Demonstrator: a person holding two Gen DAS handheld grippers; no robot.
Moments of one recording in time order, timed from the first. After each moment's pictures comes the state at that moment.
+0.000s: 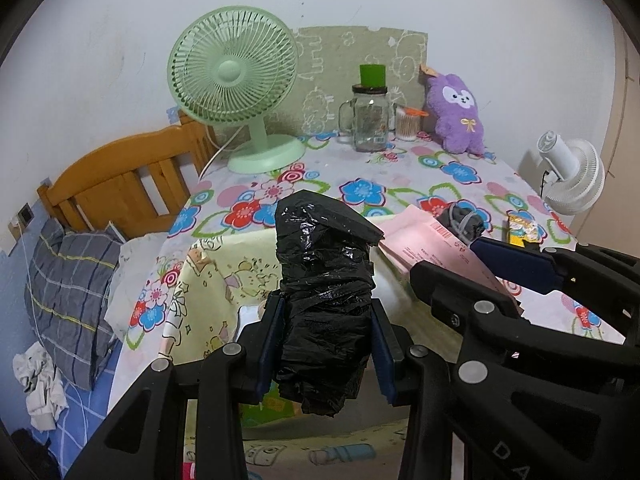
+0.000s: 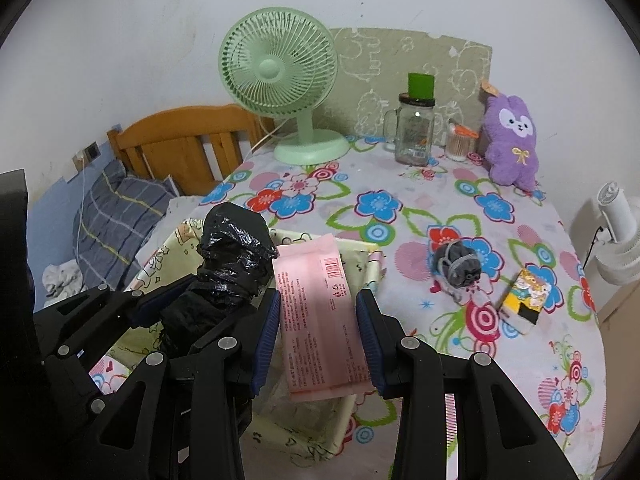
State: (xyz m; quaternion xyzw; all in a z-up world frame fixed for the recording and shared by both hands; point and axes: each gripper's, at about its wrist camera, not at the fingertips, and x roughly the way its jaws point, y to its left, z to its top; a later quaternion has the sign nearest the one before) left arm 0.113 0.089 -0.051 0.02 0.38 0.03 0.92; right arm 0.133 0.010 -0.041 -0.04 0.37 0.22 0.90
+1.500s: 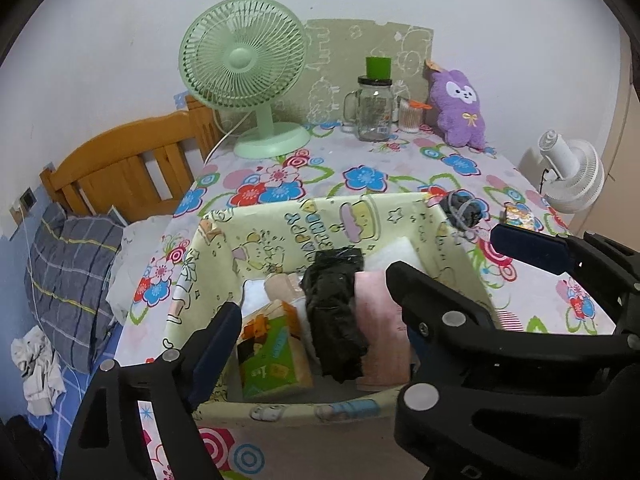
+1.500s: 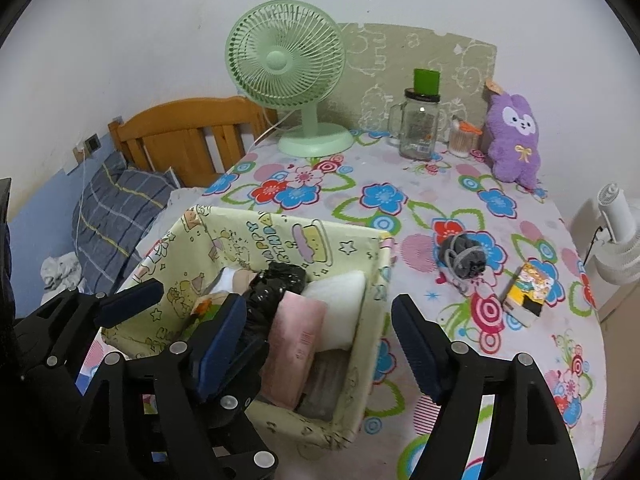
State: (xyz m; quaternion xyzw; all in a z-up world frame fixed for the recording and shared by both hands) left arm 0.094 0.091 -0.049 0.01 0.39 0.03 0.92; right arm 0.122 0.014 -0.042 -0.05 0.37 0.21 0.90
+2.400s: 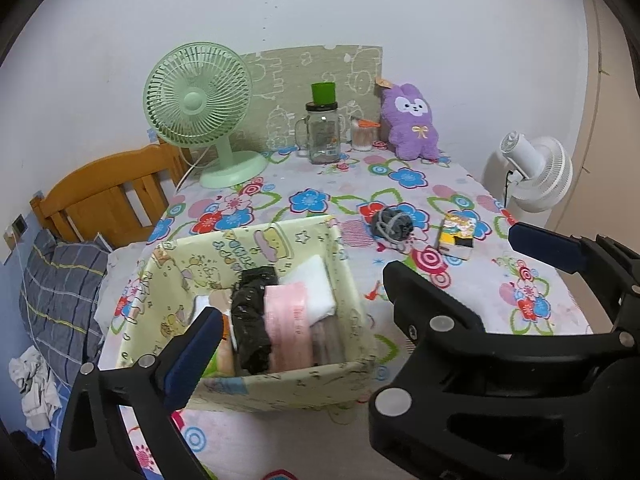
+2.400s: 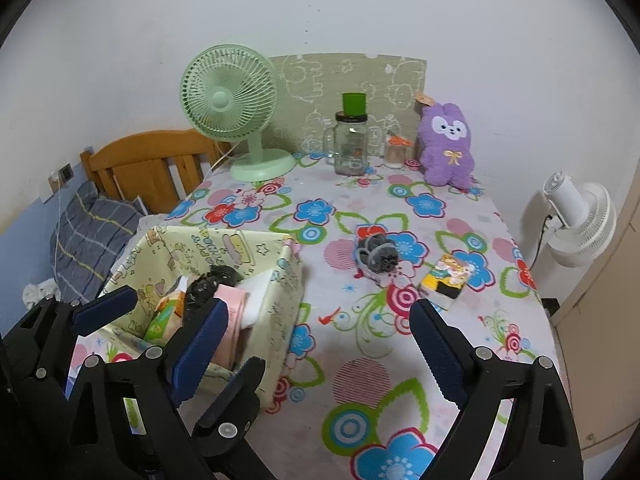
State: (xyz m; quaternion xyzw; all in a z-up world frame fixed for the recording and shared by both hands) left arm 0.070 0.022 -0.026 0.03 0.36 0.00 0.93; right arm 0.090 -0.063 -0.017 -0.03 0.34 0.15 0.93
